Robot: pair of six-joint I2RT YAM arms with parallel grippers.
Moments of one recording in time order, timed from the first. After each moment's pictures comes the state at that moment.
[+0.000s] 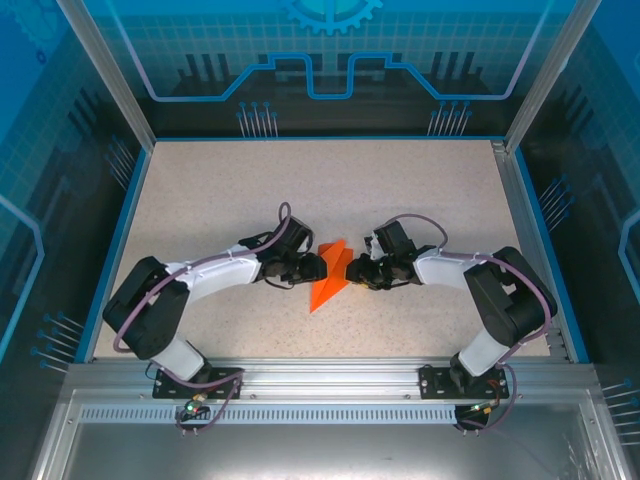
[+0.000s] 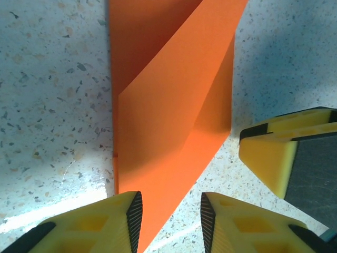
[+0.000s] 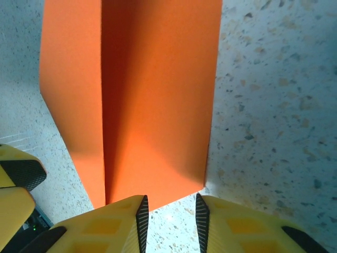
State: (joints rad) left arm -0.64 1.59 0.89 -0.34 0.25 -0.76; right arm 0.51 1.63 0.72 -0.11 -0.48 0.78
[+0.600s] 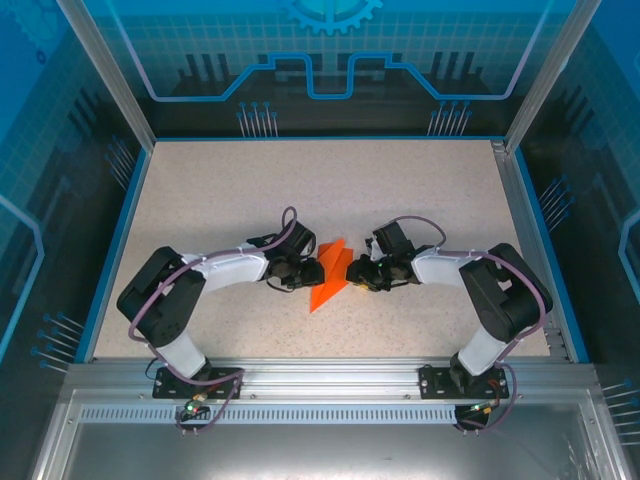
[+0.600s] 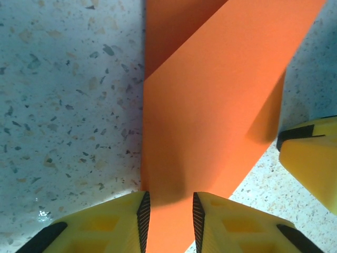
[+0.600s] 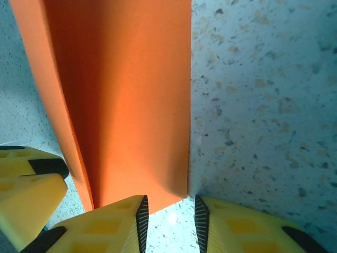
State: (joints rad) left arm -0.63 1.67 0.90 -0.34 0.24 -0.76; right arm 0.51 1.66 0.72 -0.10 -0.48 0.81
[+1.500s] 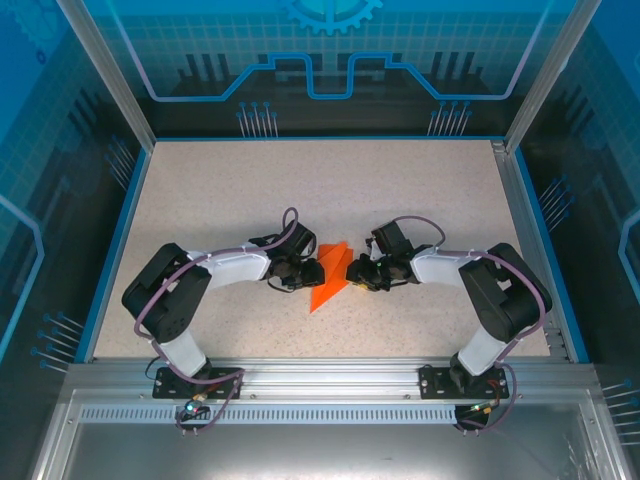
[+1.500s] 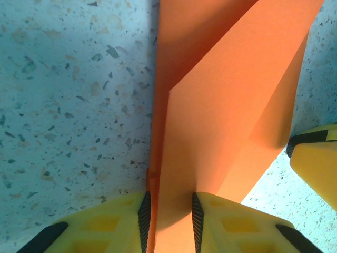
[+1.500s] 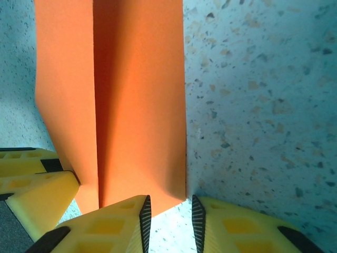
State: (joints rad) left arm -0.62 1.70 0.90 -0.32 0.26 -0.76; right arm 0.52 1.66 0.73 -0.11 -0.45 0.84
